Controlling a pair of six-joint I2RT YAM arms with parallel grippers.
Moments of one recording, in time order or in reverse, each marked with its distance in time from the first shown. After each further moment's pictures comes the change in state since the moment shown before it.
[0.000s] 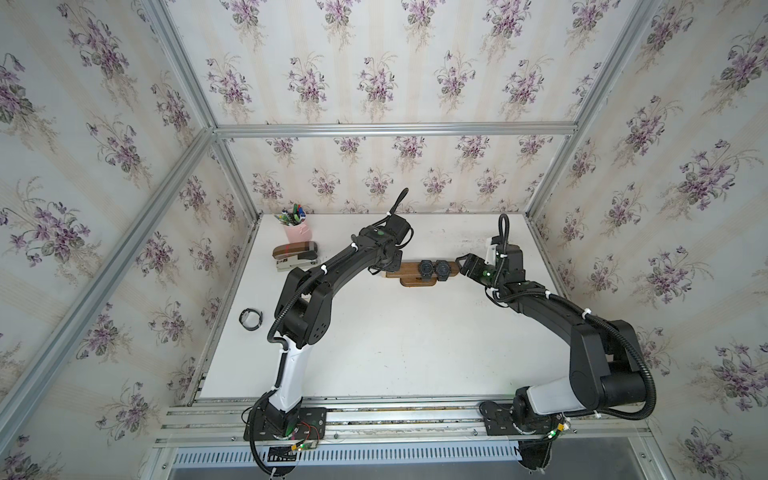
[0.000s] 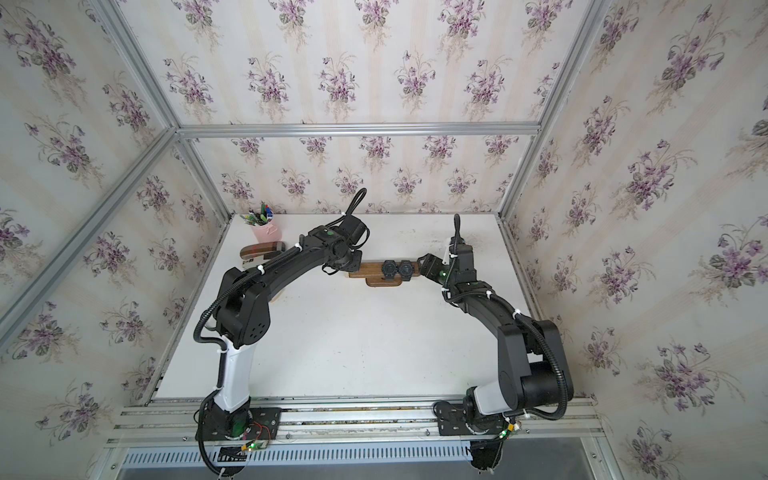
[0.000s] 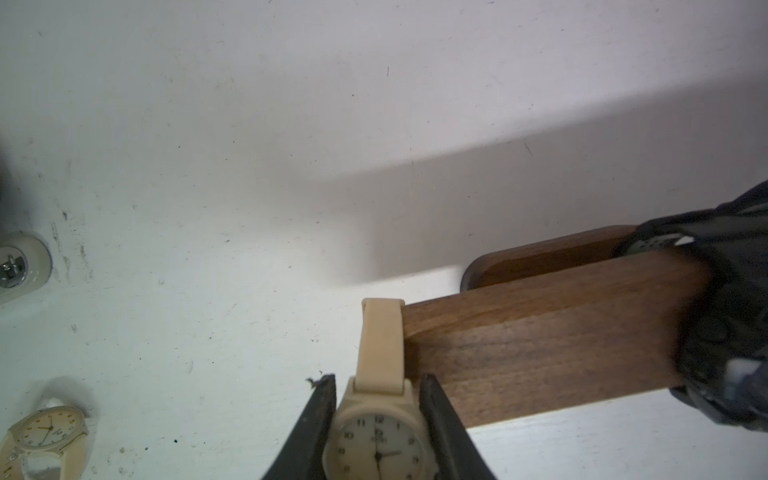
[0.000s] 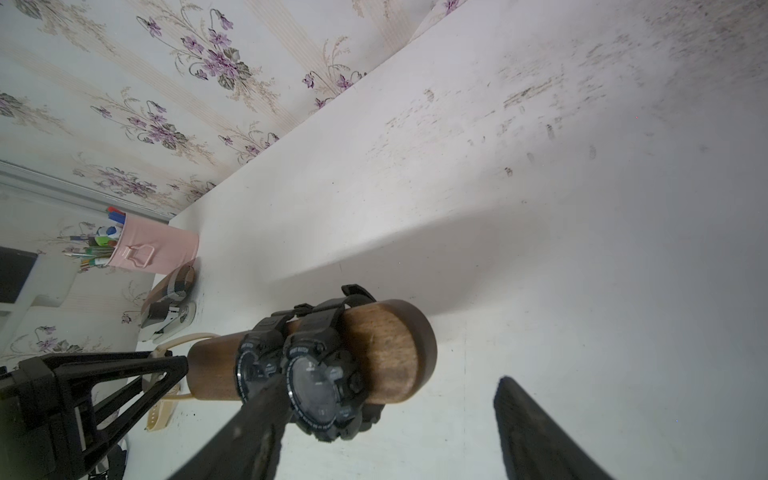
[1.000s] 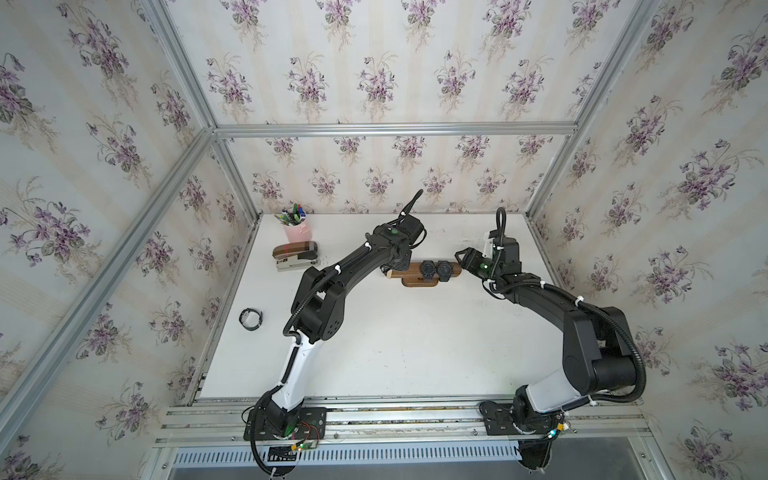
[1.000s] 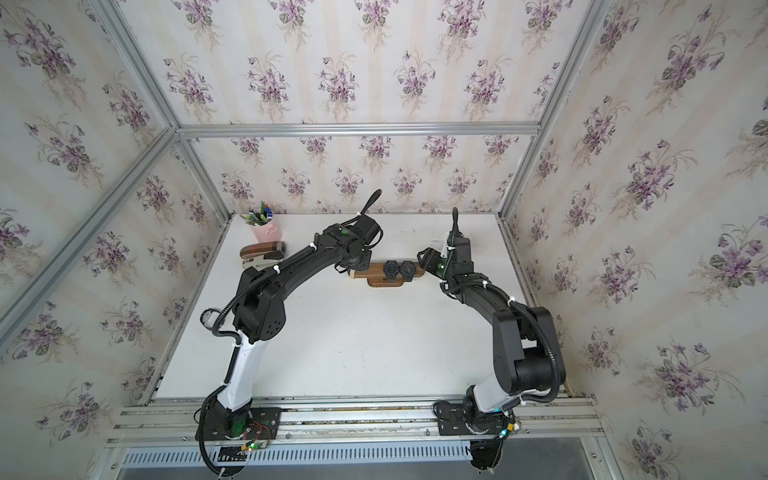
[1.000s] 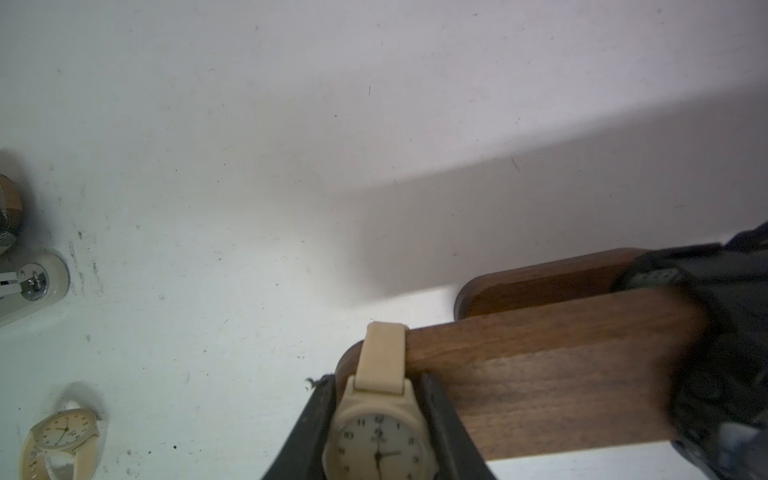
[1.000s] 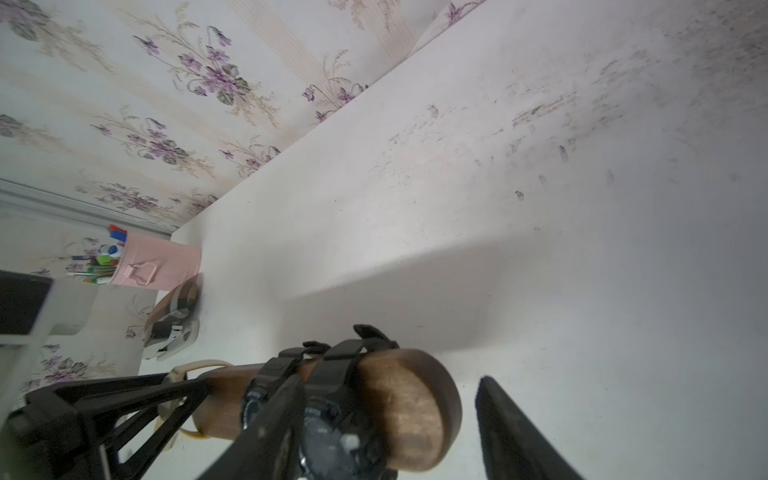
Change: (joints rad) left arm -0.050 0.134 0.196 -0.093 -0.087 -0.017; right arm 0.003 0.111 0.098 -0.011 0.008 0.021
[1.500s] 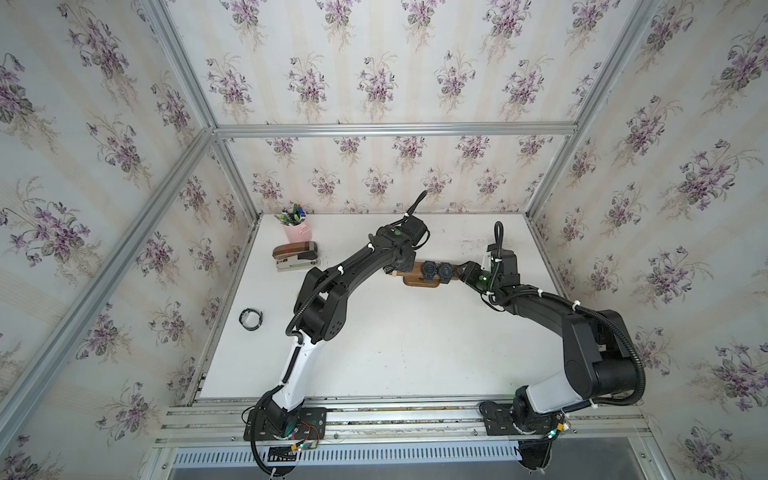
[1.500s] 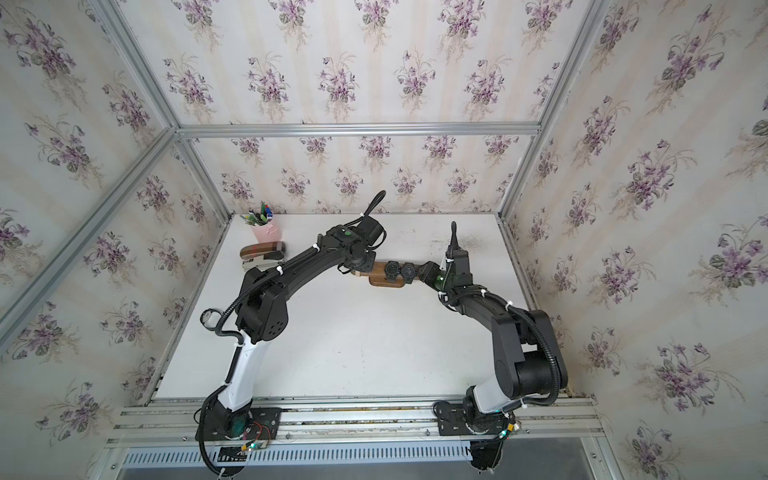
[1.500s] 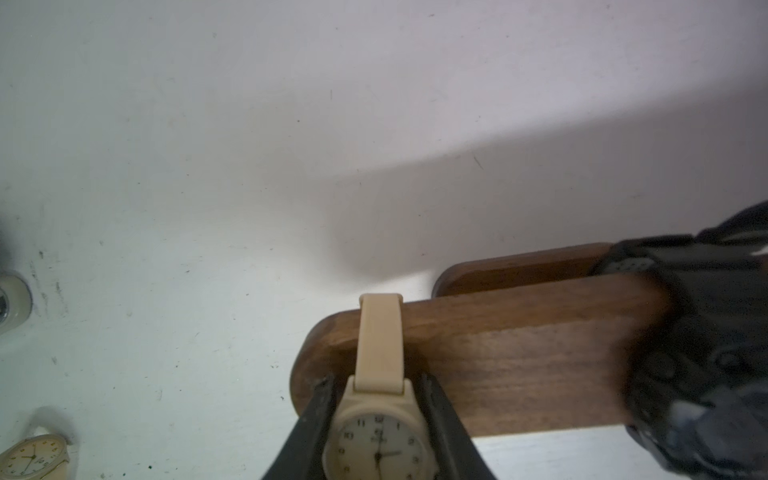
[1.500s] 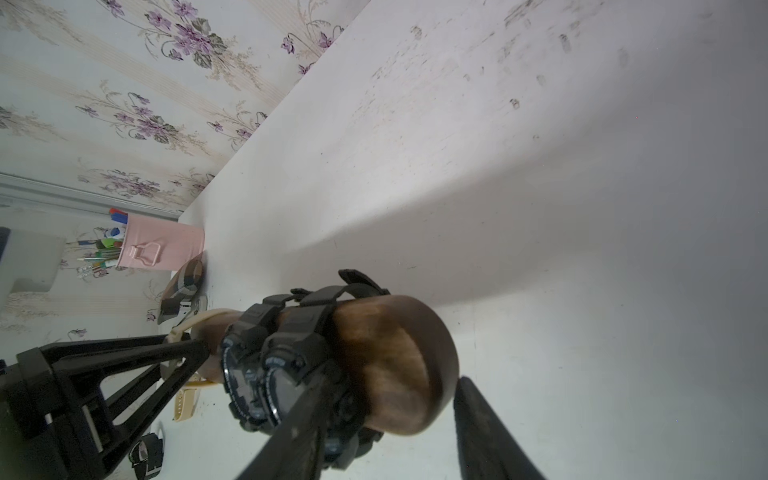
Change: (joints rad) left arm -0.018 -0.005 -0.012 0.016 0.051 0.023; right arm 0.017 -0.051 -0.144 0.078 -0.067 0.094
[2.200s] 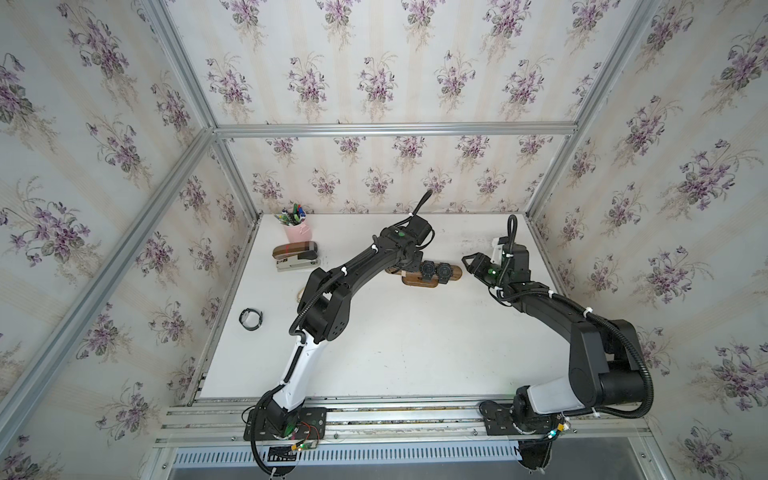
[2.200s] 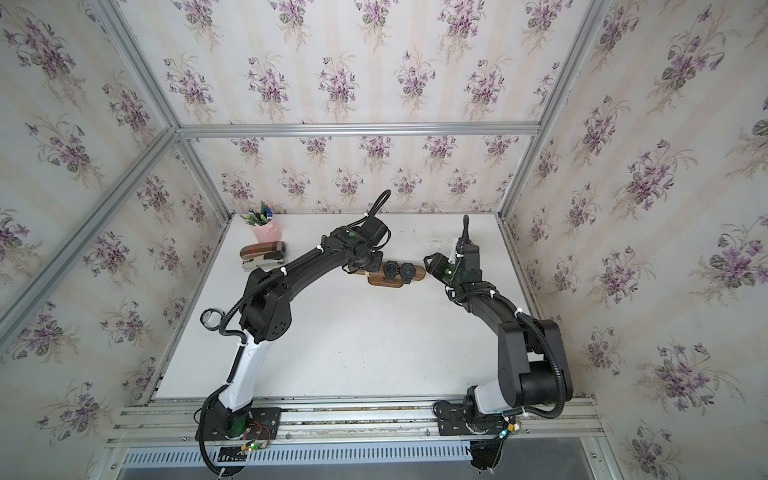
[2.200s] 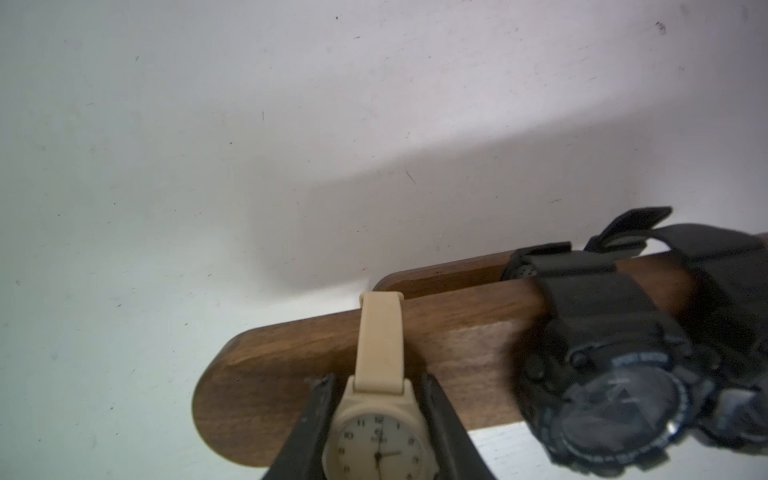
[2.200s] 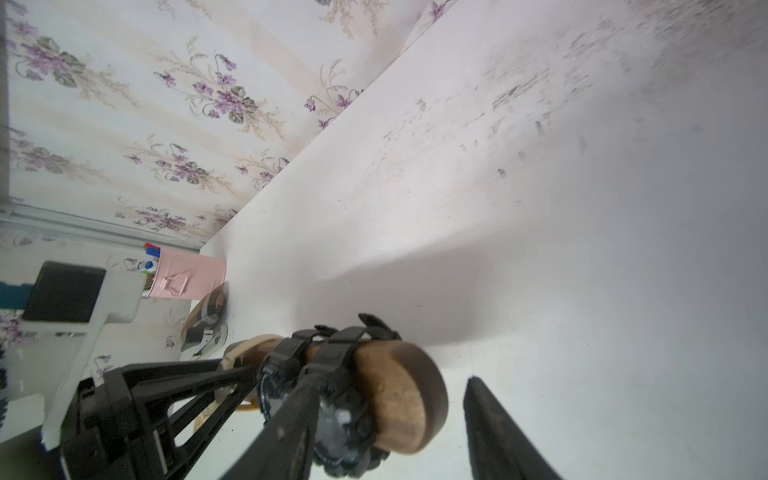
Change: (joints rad) left arm -0.019 0.040 0.046 0.051 0.071 0.013; right arm -0.069 -0.034 0.058 -0.029 -0.013 -0.011
